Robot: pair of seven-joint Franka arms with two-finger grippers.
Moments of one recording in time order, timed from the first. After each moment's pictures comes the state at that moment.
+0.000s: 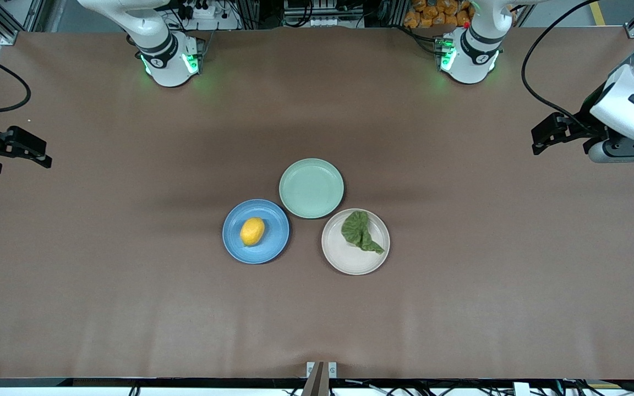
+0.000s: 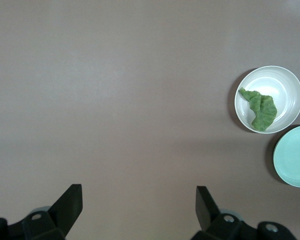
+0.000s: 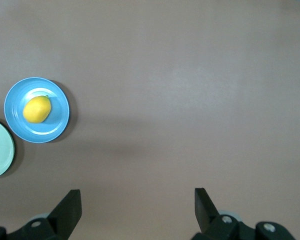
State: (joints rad) left arm 0.00 0.04 -0.18 -1.52 0.02 1.58 -0.18; right arm 0.09 0.08 -0.11 -1.49 0.03 1.59 -0.15
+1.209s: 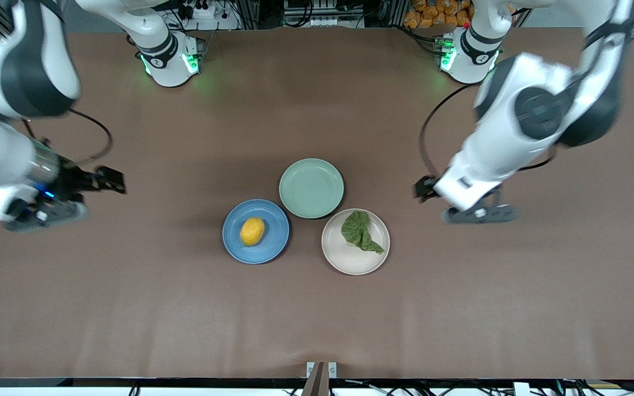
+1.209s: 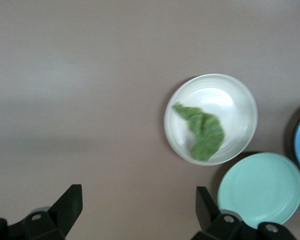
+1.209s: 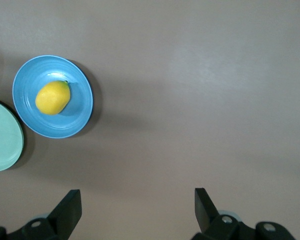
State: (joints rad) left arm -0.27 0.37 -0.21 -1.54 0.02 1.95 -0.52; right arm 0.21 0.29 -0.10 -1.51 0.10 1.70 -0.14
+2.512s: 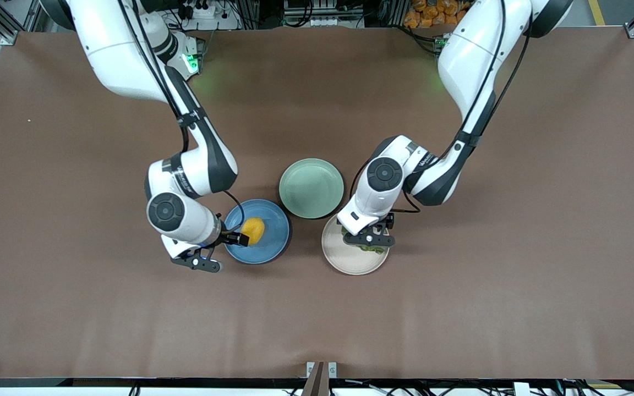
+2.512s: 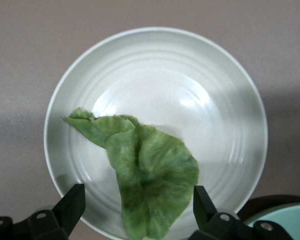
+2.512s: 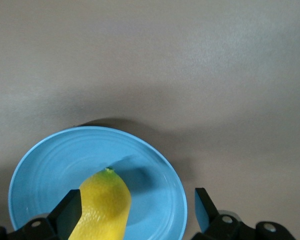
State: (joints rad) left arm -0.49 0.76 -0.15 -1.53 0.15 2.34 -0.61; right arm 0.46 0.71 -0.10 -1.51 0.16 2.15 0.55
